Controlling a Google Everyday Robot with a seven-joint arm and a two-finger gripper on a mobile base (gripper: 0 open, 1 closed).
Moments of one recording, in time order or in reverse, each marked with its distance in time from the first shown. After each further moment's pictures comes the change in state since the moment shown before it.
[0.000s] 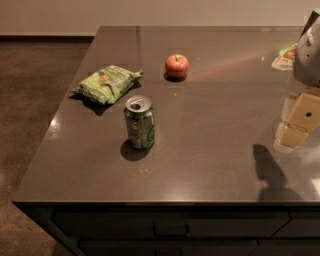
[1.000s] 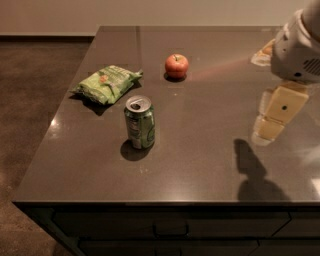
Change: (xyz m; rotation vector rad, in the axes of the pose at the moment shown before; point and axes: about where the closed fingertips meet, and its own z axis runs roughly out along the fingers) arm -0.037 -0.005 0.009 -0.014 -0.066 -0.040
